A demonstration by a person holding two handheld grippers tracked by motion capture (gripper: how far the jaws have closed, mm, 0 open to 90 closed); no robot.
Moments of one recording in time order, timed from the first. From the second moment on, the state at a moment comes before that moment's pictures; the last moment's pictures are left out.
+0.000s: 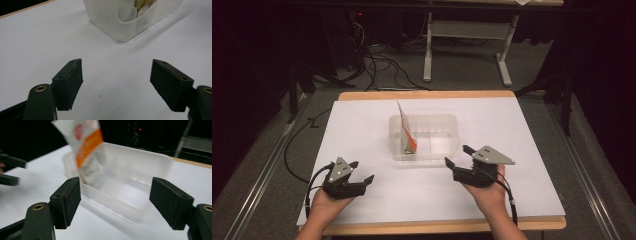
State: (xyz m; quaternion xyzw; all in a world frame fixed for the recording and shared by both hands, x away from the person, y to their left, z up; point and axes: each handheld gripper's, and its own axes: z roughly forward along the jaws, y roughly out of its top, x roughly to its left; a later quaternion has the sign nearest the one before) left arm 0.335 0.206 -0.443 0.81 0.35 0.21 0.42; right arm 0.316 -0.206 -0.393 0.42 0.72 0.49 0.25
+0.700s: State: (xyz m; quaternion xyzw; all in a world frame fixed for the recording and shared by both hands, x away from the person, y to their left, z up) left arm 0.334 0.197 -0.448 0.82 0.36 0.20 0.41; right arm 0.295 -0.331 -0.434 0.55 0.67 0.41 0.27
